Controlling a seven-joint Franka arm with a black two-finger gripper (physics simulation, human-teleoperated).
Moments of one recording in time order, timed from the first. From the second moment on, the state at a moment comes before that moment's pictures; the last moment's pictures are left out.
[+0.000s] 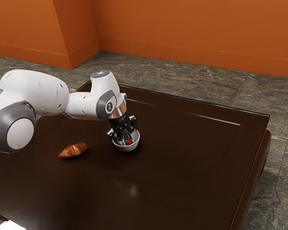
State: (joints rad) arm -0.09 0.64 0.10 -1.65 -0.23 2.39 -1.02
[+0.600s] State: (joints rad) arm -0.13 0.47 0.10 -1.68 -0.22 2.34 -1.06
